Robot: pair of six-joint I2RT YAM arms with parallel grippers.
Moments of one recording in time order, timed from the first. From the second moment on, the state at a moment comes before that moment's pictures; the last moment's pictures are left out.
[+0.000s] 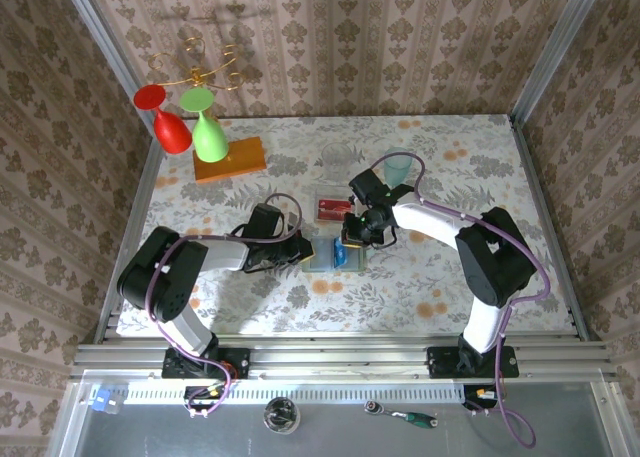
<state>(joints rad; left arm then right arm) -0.54 1.65 0.62 0.17 0.58 -0.86 0.56 1.80 1.20 -0.61 -0.33 0.65</state>
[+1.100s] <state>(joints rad) -0.54 1.66 0.56 0.30 0.62 -0.89 0.65 1.82 1.26 -0.66 -0.29 0.69</state>
